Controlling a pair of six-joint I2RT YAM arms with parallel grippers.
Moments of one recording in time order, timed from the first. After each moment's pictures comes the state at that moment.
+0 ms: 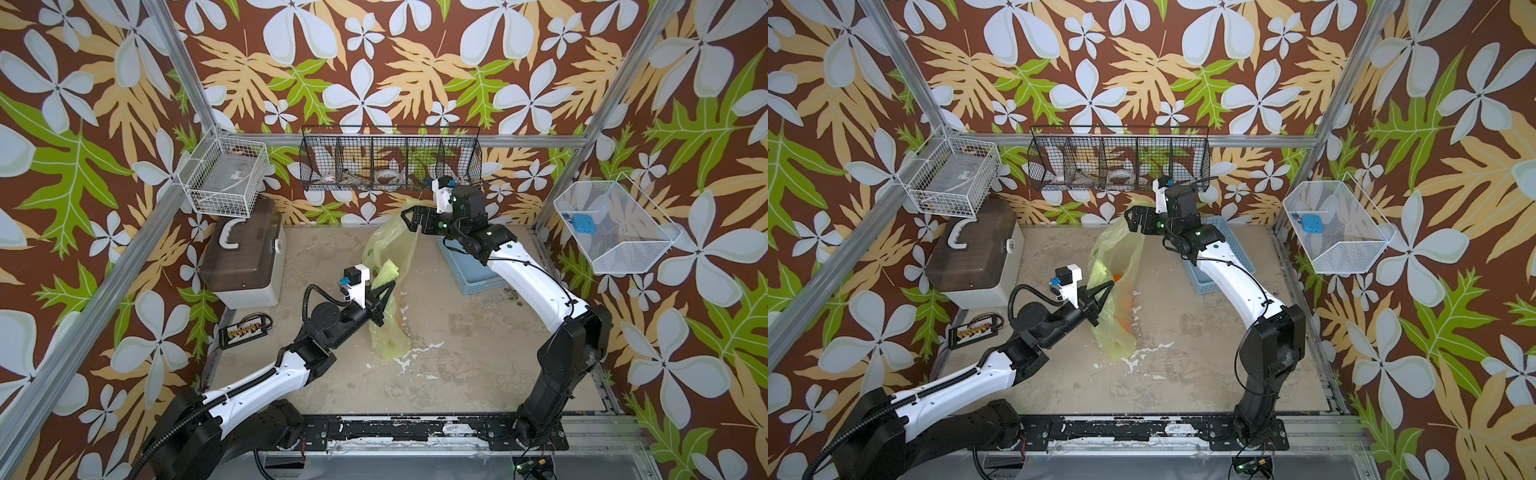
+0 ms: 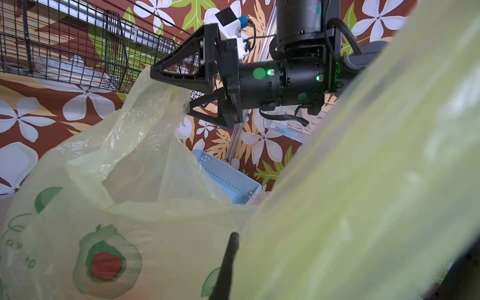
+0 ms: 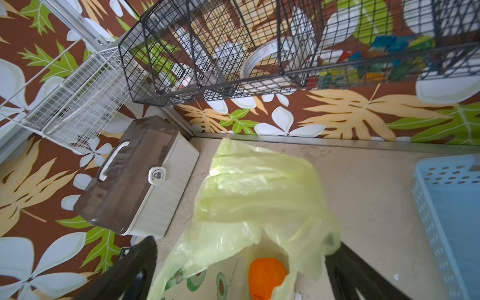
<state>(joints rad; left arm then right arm) -0.71 1.08 0.52 0.69 0.09 -0.35 0.45 1.81 1.81 -0.38 -0.18 0.42</state>
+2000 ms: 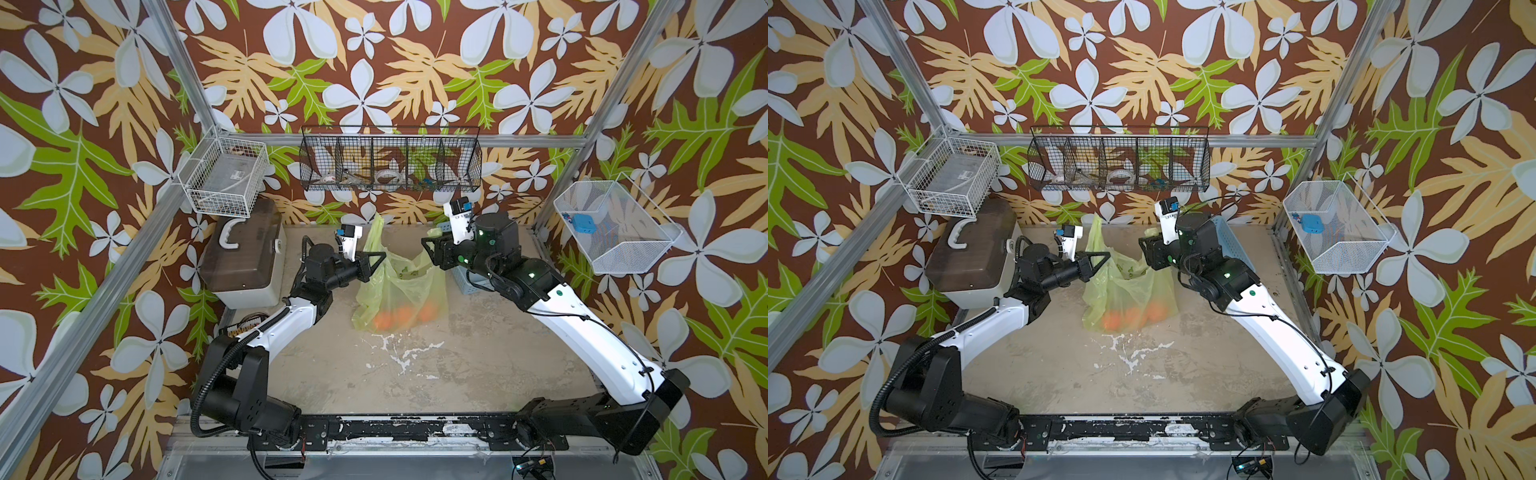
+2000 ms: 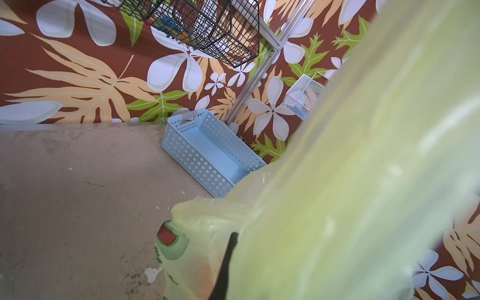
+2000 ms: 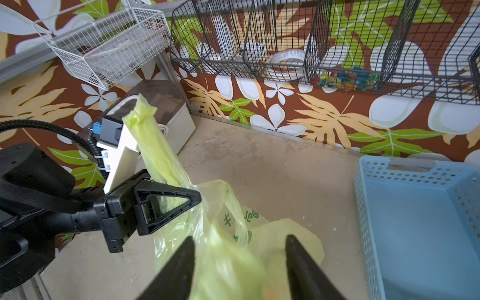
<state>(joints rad) -0.33 1.46 0.90 0.46 0.61 -0.53 0.57 1.35 1.50 -0.50 -0.04 0.21</state>
